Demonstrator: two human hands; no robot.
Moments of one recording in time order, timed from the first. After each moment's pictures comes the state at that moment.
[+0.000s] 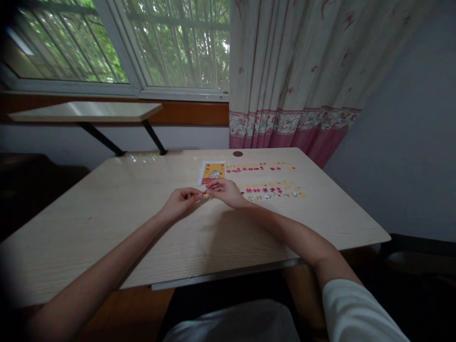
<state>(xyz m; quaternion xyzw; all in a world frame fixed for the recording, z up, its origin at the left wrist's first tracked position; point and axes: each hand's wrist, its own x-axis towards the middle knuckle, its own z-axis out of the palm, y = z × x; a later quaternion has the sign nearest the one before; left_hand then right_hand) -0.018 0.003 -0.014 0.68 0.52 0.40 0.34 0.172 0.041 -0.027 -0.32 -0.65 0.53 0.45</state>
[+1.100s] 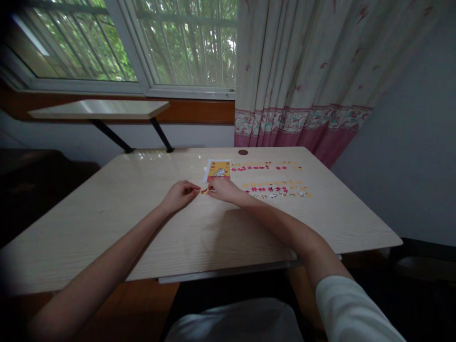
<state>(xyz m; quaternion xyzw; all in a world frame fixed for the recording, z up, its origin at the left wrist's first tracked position) -0.059 0.026 -0.022 0.79 0.54 0.26 0.11 0.150 0.060 -0.011 -0.35 -0.91 0.10 0.17</state>
